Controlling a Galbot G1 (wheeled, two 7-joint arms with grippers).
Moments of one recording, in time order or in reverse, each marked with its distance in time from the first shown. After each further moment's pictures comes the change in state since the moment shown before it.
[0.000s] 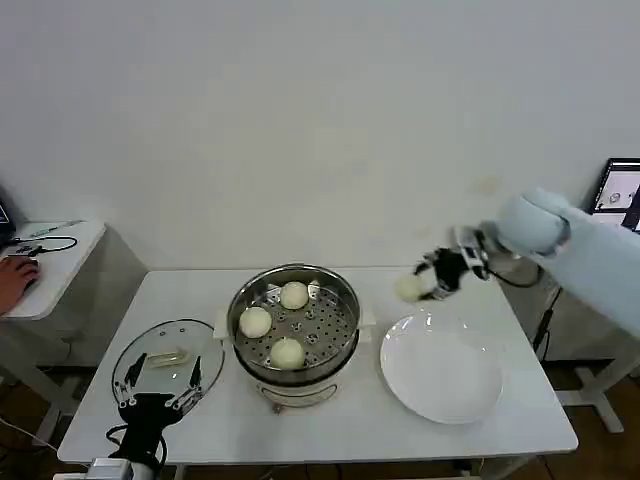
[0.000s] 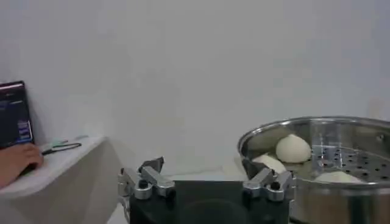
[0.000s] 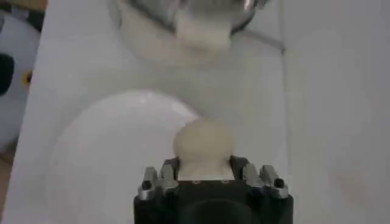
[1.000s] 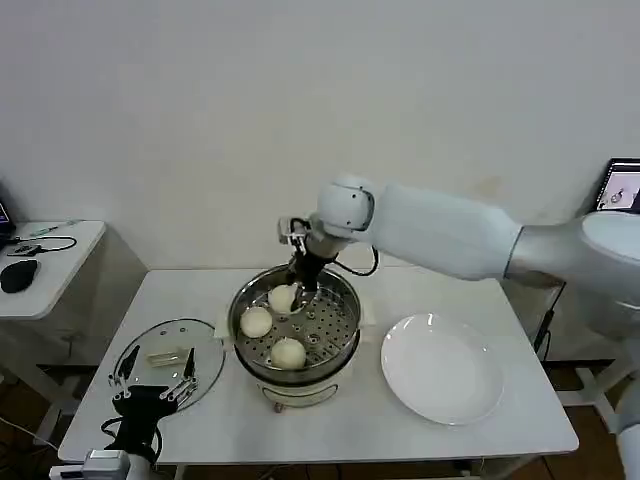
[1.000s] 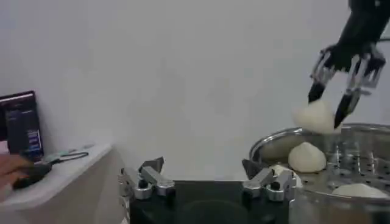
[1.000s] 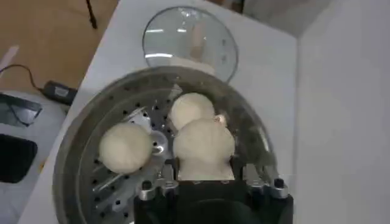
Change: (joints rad) left arm -0.040 -0.006 -0.015 0.015 0.004 0.002 -0.006; right arm 0.135 0.604 -0.295 -0.291 0.257 -0.162 0.084
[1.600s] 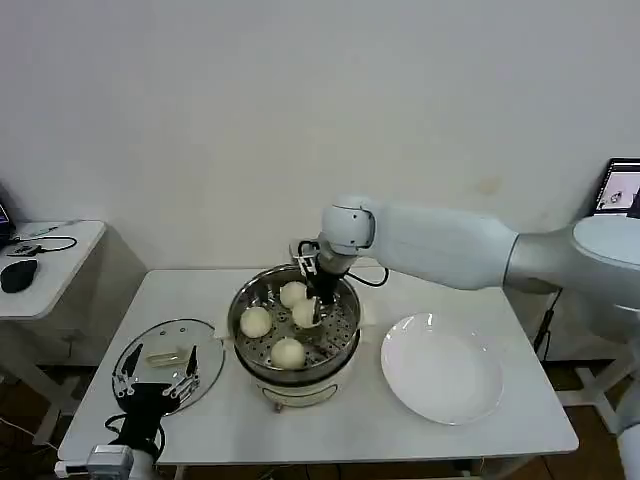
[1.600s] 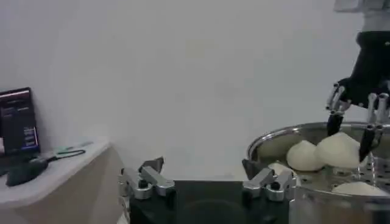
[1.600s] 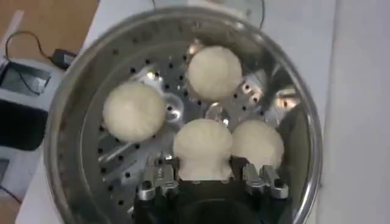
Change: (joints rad) left arm -0.025 0.001 0.006 0.024 0.001 0.000 0.002; right arm -0.003 -0.016 -0.083 0.005 -0.075 -0.006 -0.018
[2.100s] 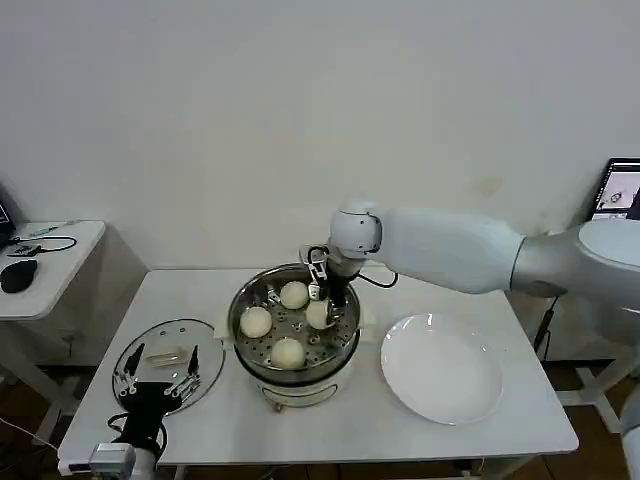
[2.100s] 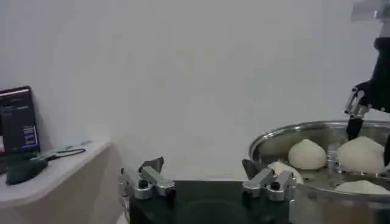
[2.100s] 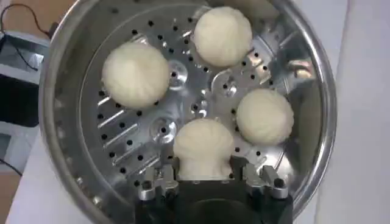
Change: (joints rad) left arm -0.007 -0.002 0.006 0.009 -0.001 0.000 0.000; right arm -0.003 -0.020 -0.024 0.007 -0.048 0.000 -0.009
